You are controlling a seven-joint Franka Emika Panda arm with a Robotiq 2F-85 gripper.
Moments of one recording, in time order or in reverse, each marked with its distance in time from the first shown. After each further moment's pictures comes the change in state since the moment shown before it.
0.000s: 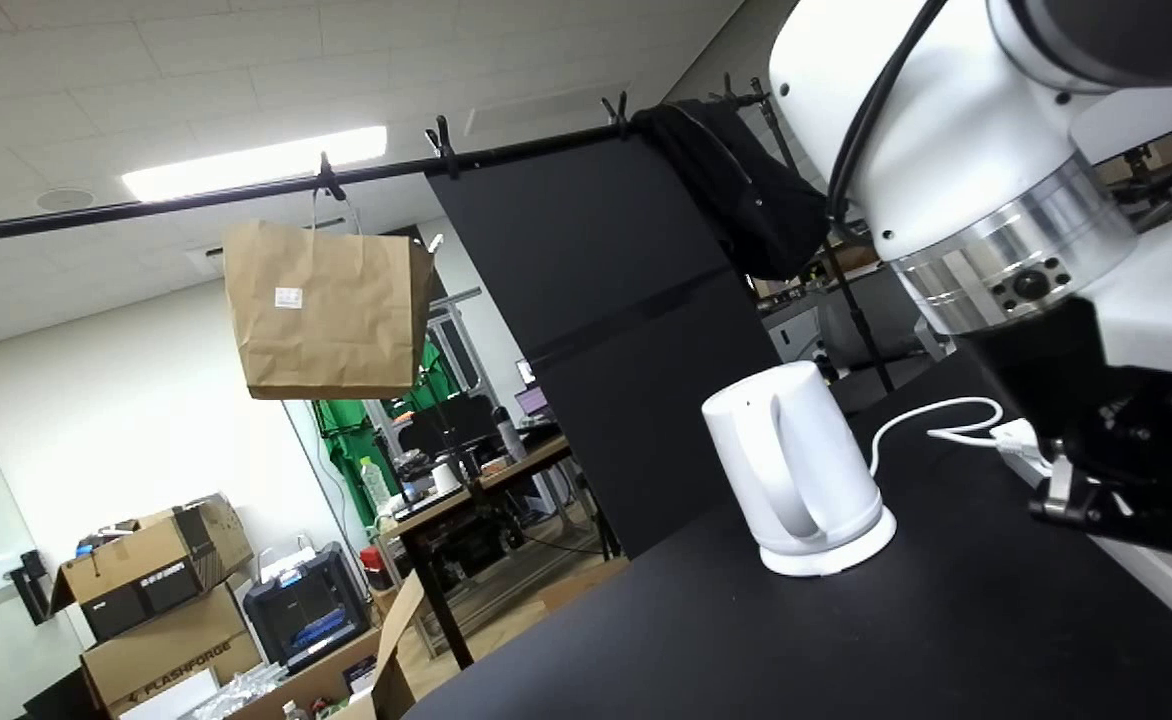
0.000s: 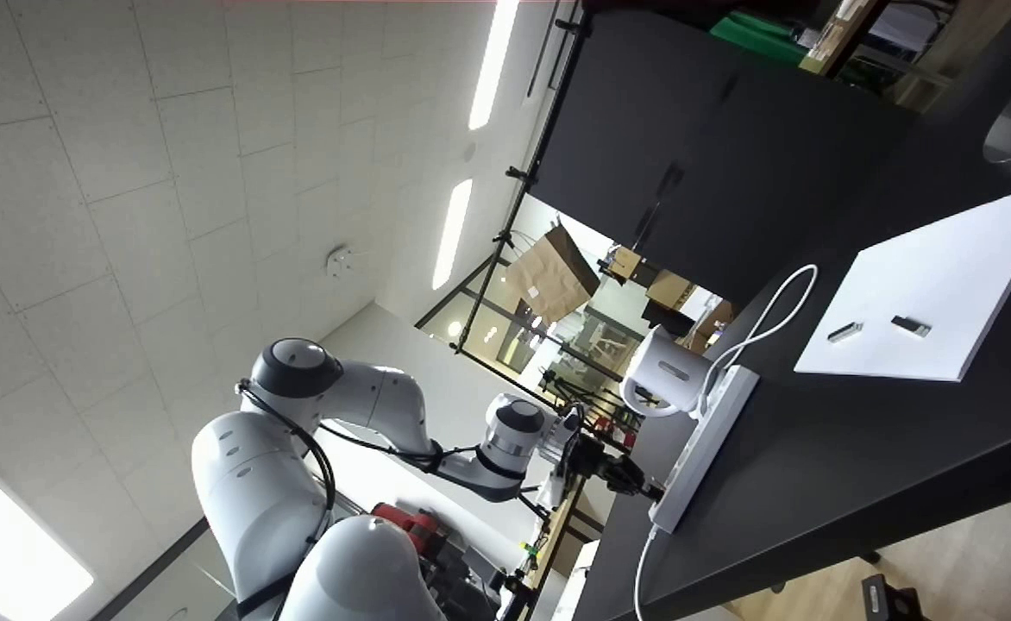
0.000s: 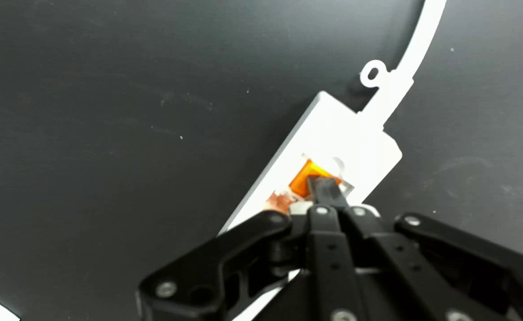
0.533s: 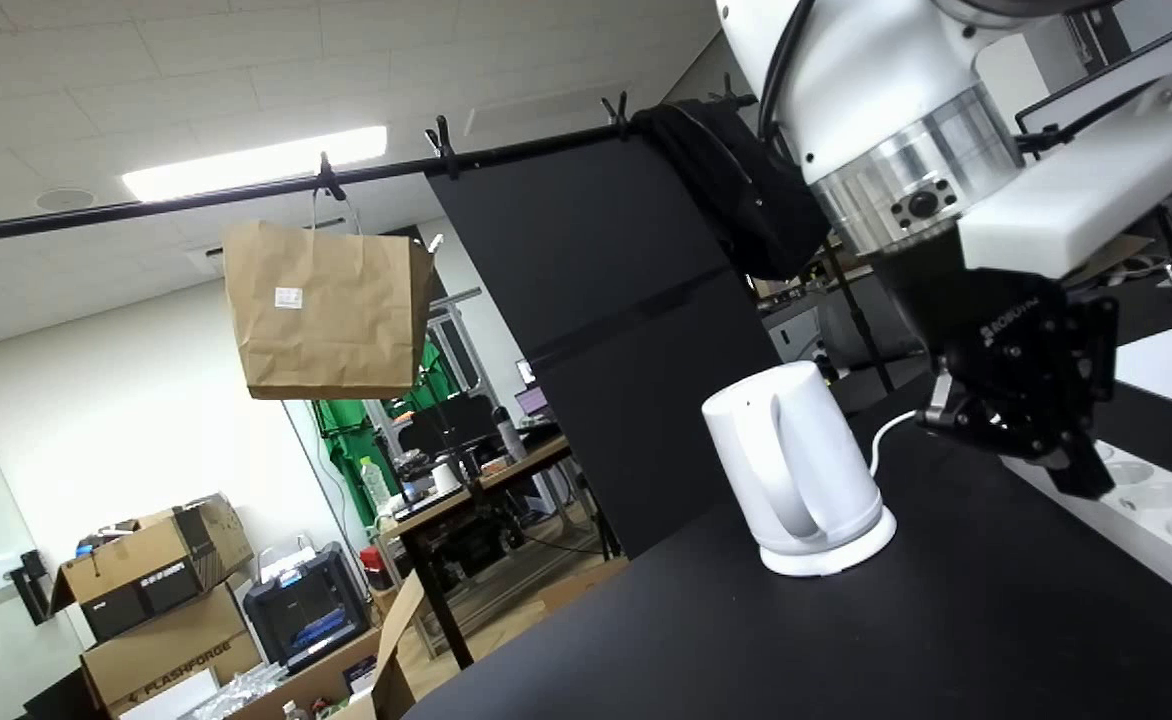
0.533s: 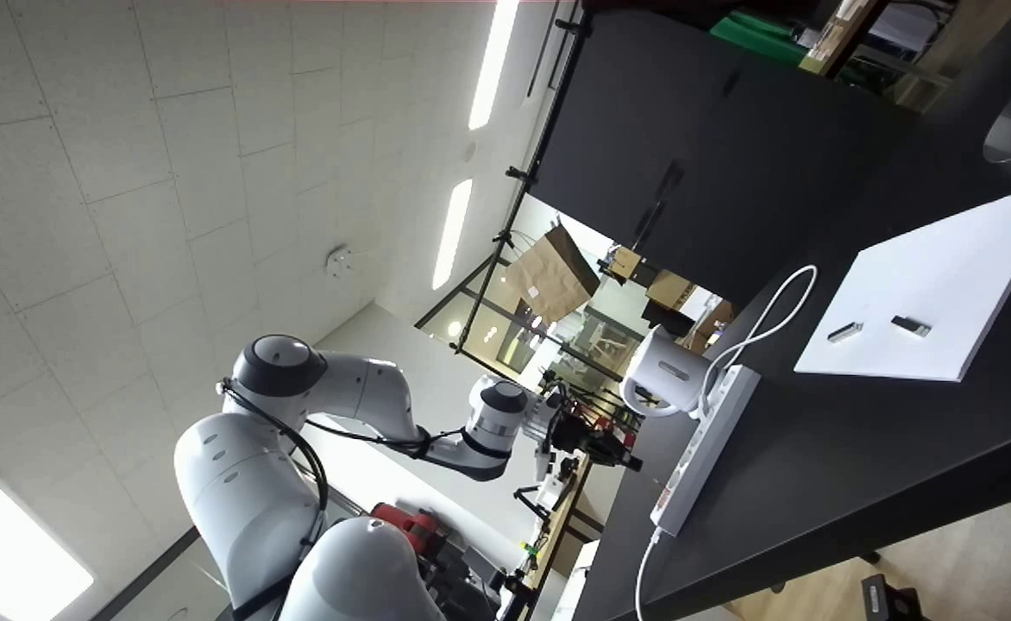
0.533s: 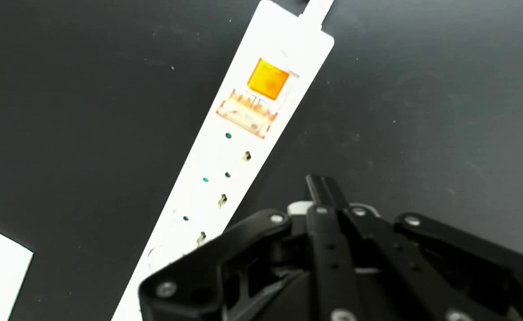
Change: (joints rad) arm -0.036 -0.070 0.017 0.046 -0.004 -0.024 -0.004
